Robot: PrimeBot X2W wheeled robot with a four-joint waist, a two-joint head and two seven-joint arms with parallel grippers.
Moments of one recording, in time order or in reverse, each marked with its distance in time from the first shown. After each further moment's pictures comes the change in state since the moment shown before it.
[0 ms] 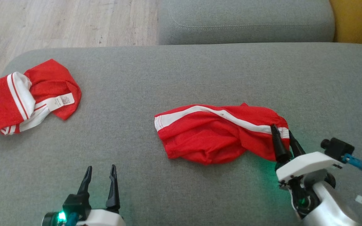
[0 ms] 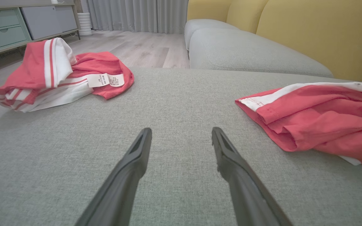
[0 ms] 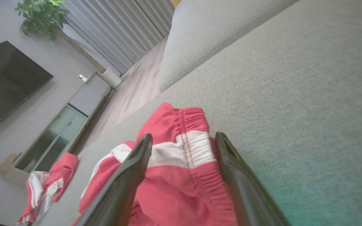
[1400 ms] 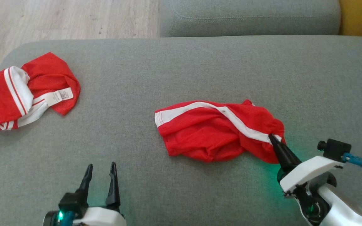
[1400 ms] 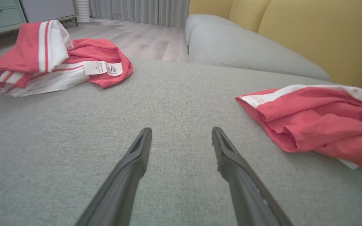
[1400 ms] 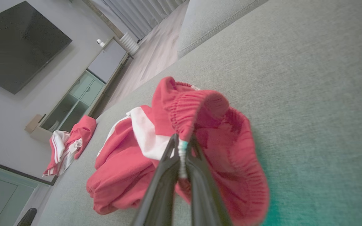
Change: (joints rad) left arm -0.004 0.000 -0.006 -0.003 -0.047 -0.016 0.000; right arm -0.027 -0.233 0.401 -0.118 0.319 0.000 -0.039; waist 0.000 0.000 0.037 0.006
